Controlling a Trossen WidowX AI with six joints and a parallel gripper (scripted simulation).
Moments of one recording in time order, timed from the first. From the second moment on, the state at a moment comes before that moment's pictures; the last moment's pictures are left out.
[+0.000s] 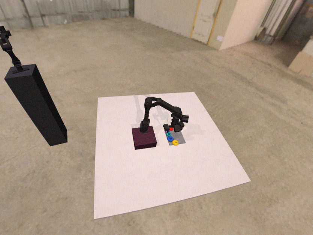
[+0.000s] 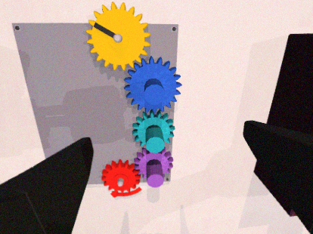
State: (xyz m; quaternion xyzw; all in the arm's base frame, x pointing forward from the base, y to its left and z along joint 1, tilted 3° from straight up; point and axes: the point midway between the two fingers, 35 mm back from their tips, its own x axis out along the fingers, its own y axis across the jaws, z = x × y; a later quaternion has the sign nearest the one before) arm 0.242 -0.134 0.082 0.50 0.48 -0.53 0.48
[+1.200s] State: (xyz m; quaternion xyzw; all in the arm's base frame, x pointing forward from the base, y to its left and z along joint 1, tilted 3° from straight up) arm 0.276 0.148 0.113 0.51 0.48 -0.53 0.48
